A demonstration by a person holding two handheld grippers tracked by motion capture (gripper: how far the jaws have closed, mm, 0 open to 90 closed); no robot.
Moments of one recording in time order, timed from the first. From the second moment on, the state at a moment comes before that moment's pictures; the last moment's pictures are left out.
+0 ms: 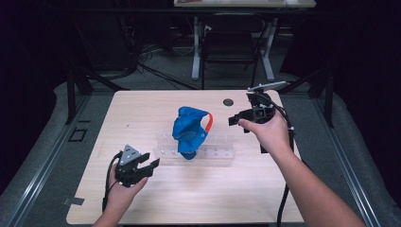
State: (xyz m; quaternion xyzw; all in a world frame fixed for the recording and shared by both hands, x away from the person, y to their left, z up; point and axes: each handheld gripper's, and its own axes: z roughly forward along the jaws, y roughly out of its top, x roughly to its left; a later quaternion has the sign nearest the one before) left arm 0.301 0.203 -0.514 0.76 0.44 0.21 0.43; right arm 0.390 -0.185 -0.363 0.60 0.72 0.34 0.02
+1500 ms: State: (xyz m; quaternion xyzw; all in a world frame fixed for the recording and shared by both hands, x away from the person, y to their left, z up) left arm 0.290 0.264 -0.546 0.73 0.50 0.20 0.43; right arm 0.292 -0.237 -0.452 0.57 0.73 0.34 0.13
